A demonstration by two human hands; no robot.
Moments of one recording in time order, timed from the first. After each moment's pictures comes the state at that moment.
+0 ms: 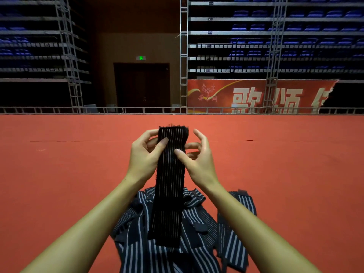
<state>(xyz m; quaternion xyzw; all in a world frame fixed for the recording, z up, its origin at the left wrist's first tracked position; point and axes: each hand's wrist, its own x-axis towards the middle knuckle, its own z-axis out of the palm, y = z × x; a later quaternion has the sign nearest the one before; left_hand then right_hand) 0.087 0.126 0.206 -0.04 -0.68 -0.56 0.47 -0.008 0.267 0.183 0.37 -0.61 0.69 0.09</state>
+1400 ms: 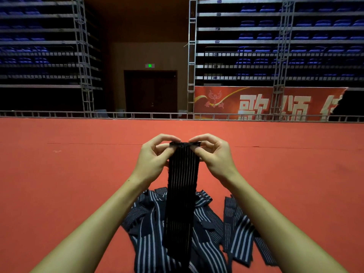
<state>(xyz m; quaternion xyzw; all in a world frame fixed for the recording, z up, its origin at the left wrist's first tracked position) 0.156 0.146 0.225 -0.05 -0.73 -0.56 0.39 0.029 0.306 0.226 0.47 -0.55 0.69 0.02</state>
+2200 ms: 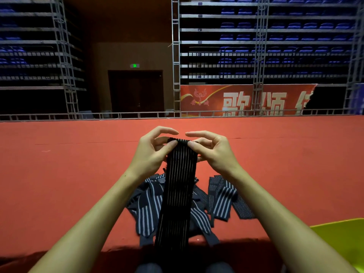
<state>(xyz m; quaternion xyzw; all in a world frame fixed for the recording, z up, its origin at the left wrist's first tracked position) 0.257 0.220 0.209 -0.12 -0.77 -0.51 0.37 0.139 0.406 0.204 0.48 -0.57 0.67 -0.01</state>
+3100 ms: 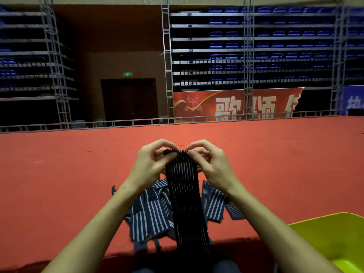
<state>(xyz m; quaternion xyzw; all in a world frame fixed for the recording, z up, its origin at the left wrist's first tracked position) 0.266 0.252 0.204 -0.13 -0.80 -0.46 0.36 0.159 0.441 0.184 0.49 -0.61 0.62 0.11</state>
